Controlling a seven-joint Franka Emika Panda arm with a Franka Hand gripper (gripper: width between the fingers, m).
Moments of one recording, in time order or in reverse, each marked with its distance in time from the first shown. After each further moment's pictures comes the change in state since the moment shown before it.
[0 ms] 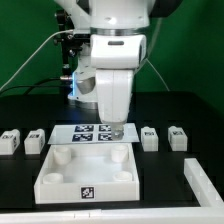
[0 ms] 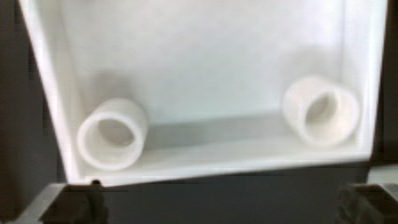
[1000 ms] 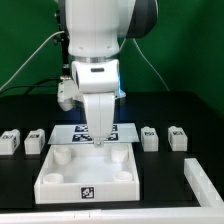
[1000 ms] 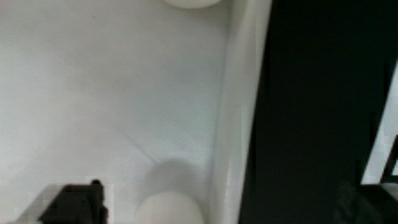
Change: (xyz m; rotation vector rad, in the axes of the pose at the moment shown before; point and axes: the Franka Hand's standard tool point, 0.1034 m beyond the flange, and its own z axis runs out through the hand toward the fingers) arm -0.031 -0.073 0.049 0.083 0.001 -0.071
